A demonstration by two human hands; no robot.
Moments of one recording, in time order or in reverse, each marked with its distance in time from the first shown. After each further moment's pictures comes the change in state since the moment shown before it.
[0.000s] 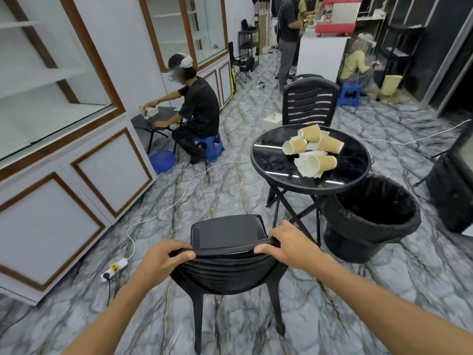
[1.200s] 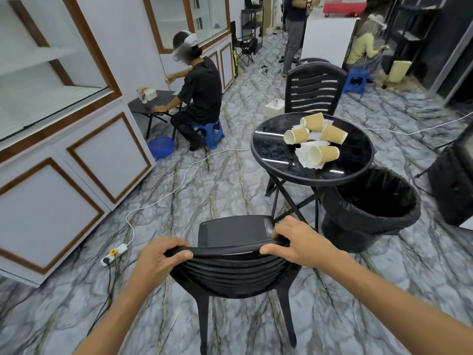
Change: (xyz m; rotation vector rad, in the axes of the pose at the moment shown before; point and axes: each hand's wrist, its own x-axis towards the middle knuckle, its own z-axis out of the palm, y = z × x) left_hand -0.019 0.014 0.010 -0.052 0.156 -0.008; right_hand -0.016 0.009 -0.022 0.030 -0.043 -0.125
